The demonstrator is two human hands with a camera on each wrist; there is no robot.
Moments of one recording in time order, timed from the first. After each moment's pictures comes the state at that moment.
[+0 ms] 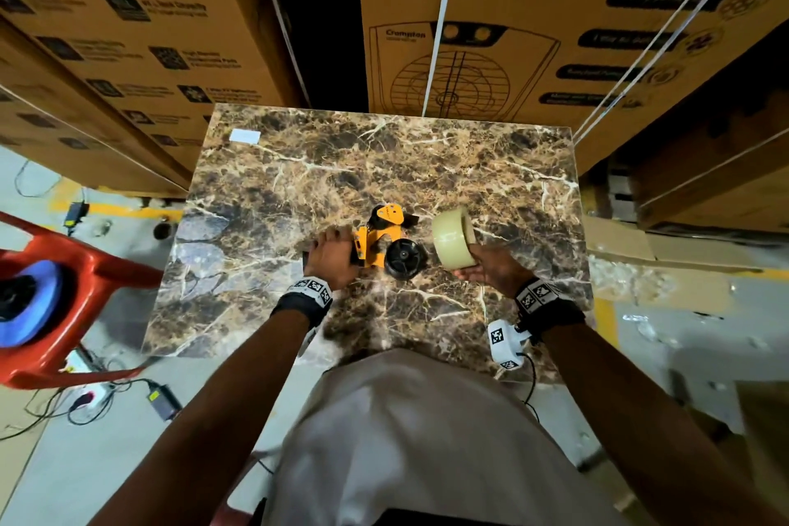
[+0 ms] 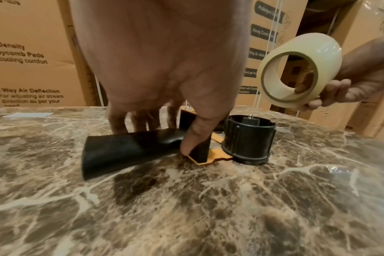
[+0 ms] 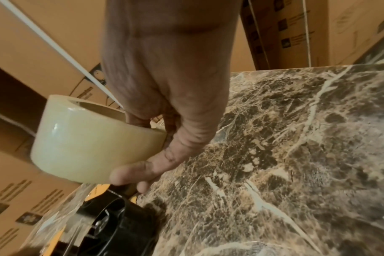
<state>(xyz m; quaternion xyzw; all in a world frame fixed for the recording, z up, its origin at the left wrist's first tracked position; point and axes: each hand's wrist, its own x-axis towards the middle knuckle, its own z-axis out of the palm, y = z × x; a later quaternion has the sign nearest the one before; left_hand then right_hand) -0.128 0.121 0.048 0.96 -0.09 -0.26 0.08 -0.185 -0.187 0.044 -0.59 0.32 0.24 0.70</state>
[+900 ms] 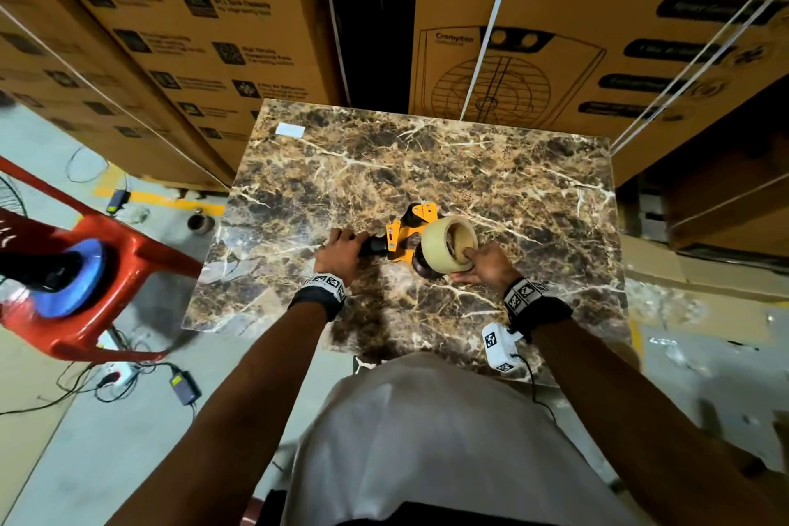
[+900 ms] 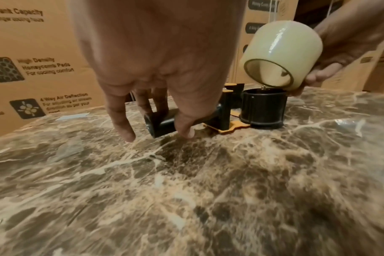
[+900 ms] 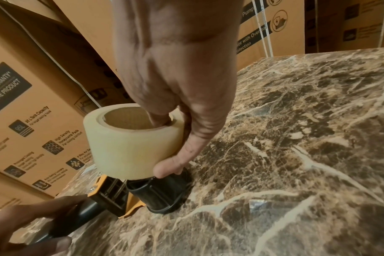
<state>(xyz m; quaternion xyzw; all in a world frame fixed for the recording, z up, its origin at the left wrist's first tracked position) -0.138 0.183 0.020 0.97 -0.09 -0.21 0.05 -0.174 -0.112 0.028 -0.64 0.34 0.23 0.64</state>
